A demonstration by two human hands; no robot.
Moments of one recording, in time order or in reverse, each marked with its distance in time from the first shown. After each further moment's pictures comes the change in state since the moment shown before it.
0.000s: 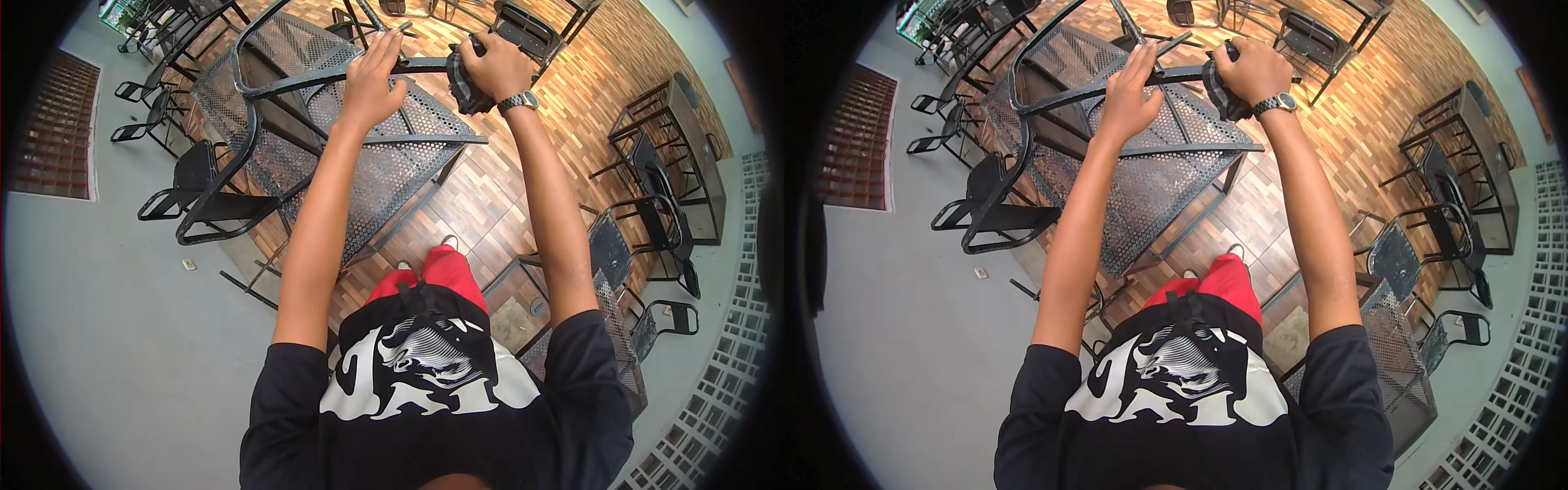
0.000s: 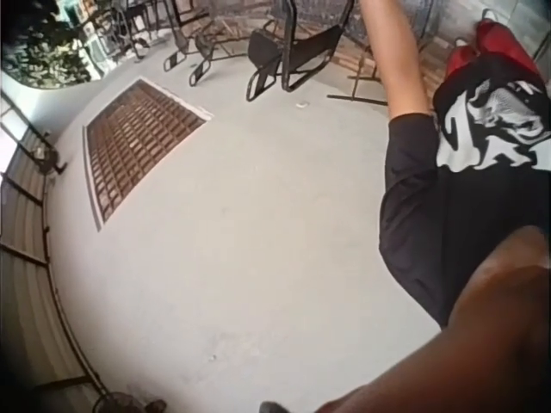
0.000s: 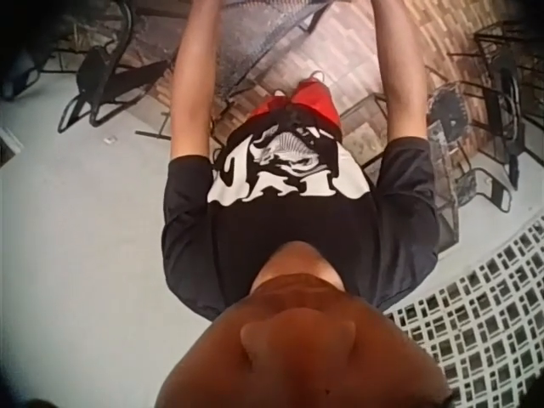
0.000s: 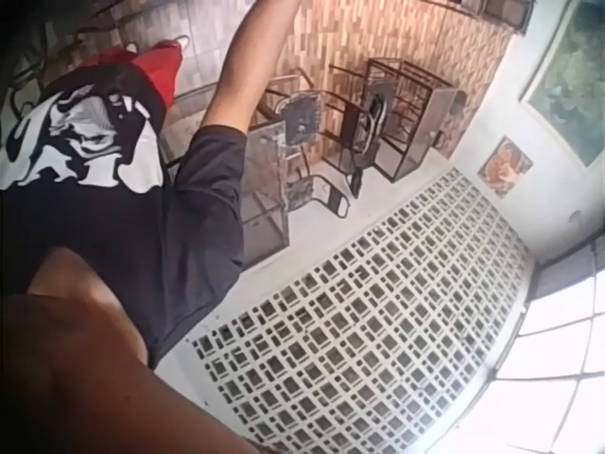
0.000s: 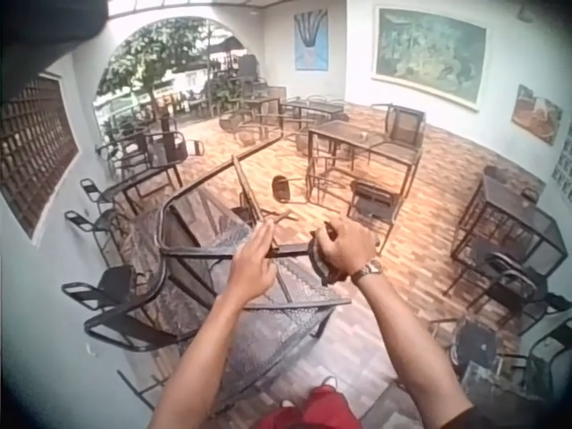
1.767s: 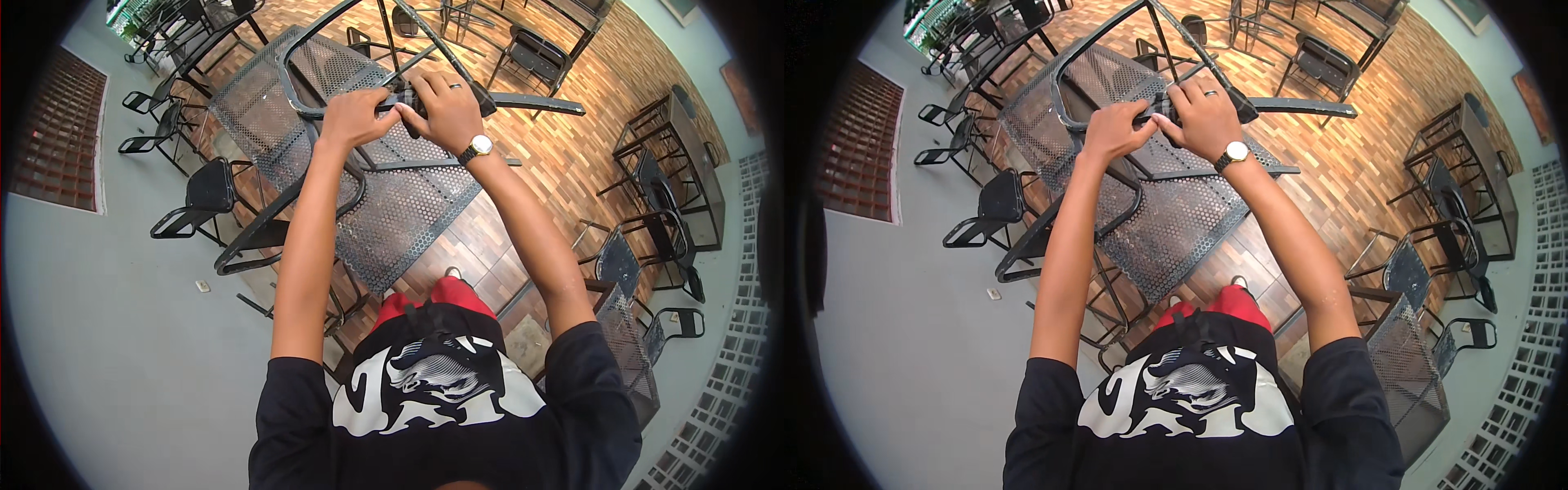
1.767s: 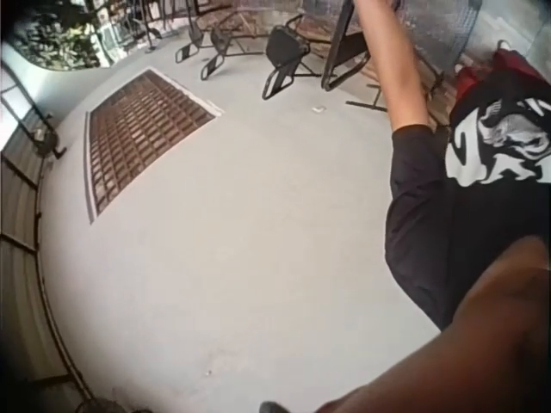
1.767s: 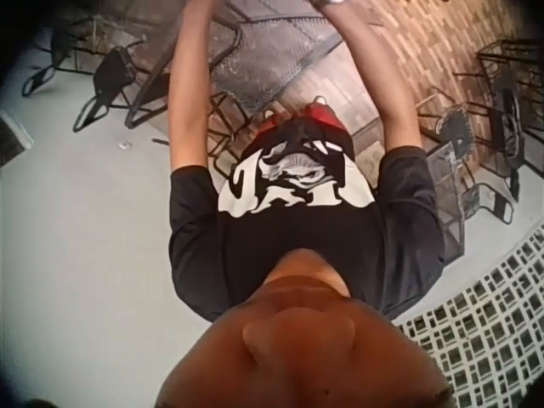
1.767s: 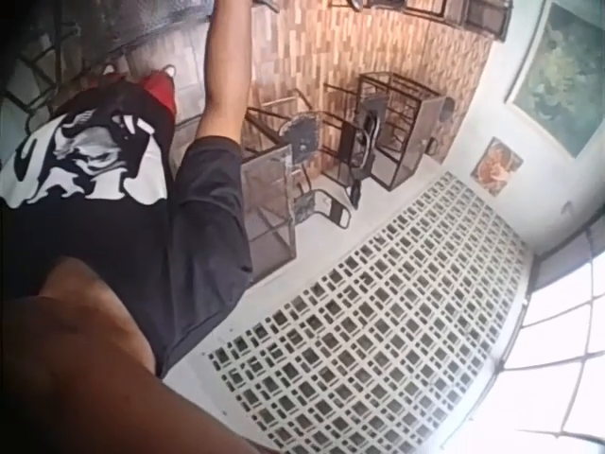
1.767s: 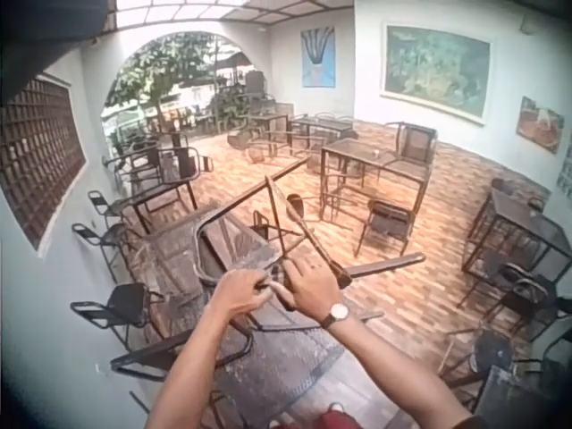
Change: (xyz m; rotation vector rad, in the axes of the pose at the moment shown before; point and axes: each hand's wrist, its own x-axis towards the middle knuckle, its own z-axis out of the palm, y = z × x) left_hand -0.014 -0.088 -0.098 0.109 -0.314 -0.120; right_hand -0.028 -0.144 0.066 0.115 0.229 -0.587
